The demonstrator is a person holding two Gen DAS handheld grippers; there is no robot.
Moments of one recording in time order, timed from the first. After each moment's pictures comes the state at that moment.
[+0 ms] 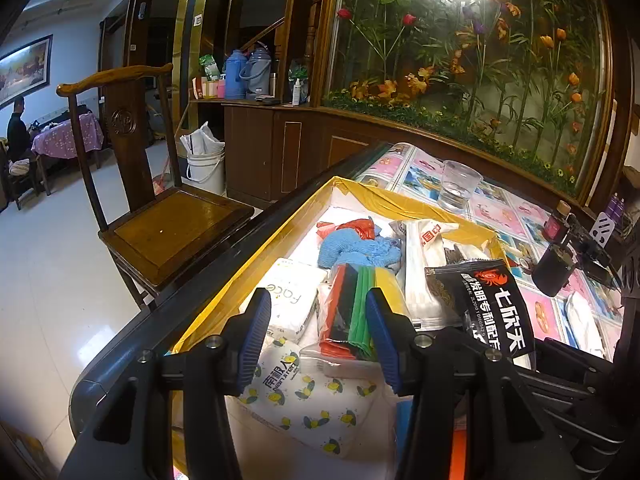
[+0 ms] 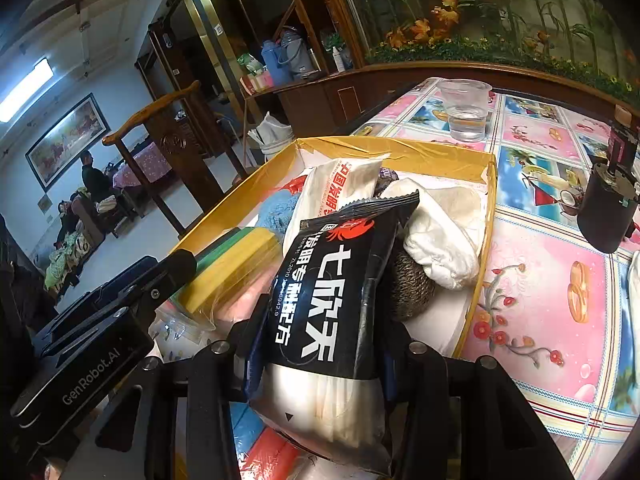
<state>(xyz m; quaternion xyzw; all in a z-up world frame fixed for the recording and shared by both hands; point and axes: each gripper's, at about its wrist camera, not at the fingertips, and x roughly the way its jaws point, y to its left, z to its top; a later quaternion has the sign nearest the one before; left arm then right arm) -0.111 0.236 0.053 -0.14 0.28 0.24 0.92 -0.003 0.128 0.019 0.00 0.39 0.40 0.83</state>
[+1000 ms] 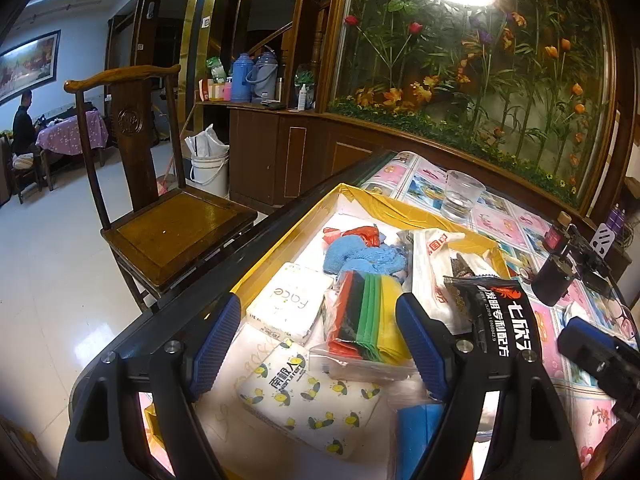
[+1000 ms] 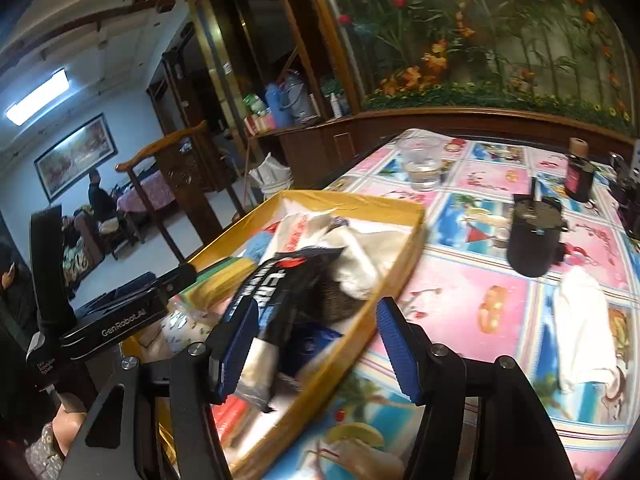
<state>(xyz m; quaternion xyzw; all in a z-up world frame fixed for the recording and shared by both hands) -0.119 0.244 0.055 -0.15 0.26 0.24 0.92 -0.019 0.036 0.054 0.02 0.31 0.40 0.86</state>
